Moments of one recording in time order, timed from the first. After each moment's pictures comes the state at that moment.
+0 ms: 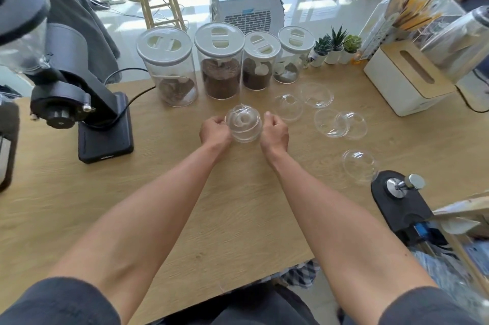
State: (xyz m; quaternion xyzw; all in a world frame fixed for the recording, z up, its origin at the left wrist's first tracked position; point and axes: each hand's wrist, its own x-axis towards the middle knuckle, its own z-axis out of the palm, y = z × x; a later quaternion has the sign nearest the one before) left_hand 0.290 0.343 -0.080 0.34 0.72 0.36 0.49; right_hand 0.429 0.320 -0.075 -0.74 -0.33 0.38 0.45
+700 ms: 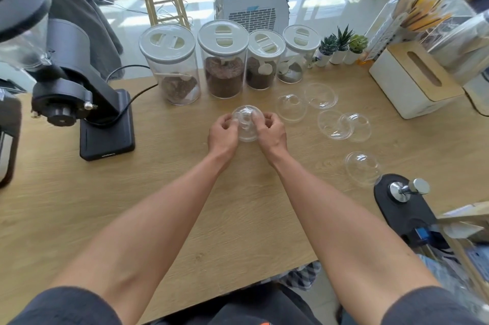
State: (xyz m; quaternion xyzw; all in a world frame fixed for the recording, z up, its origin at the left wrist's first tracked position) left_hand 0.302 0.330 -0.093 0.37 0.66 0.40 0.51; right_hand 0.428 0.321 -0.078 -0.70 -0.39 0.42 0.42
